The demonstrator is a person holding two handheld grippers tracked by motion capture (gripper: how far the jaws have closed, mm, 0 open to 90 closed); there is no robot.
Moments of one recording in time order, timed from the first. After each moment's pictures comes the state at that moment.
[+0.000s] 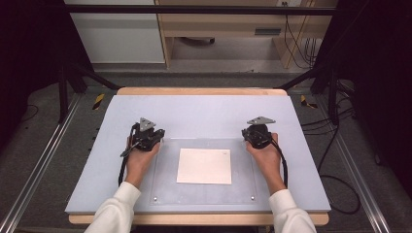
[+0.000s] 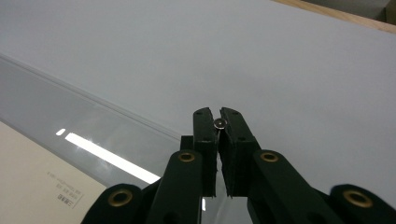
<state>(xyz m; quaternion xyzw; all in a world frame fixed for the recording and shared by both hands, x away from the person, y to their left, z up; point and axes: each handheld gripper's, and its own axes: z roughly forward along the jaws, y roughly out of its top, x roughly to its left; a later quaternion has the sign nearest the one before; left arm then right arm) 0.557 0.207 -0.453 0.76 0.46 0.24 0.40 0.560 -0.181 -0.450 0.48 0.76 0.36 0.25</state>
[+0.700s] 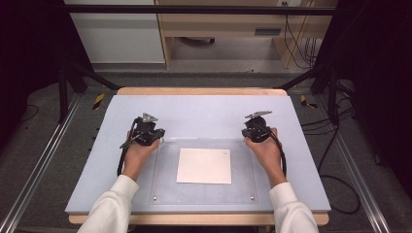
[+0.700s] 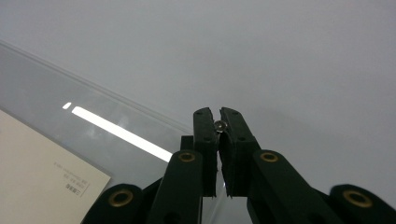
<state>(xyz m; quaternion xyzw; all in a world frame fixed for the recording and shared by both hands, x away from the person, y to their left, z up) 0.572 0.205 -0.440 0.79 0.46 0.20 0.35 0.576 -0.177 -0.436 0.50 0.78 0.30 0.20</state>
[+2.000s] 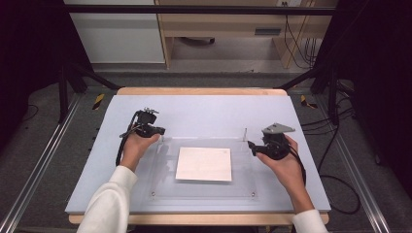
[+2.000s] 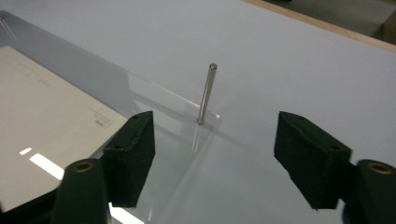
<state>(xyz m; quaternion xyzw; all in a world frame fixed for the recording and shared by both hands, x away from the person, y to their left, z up) 0.597 0.207 -0.430 0.81 0.48 0.13 0.31 0.503 -0.216 -0.421 0.45 0.77 0.37 0.26</state>
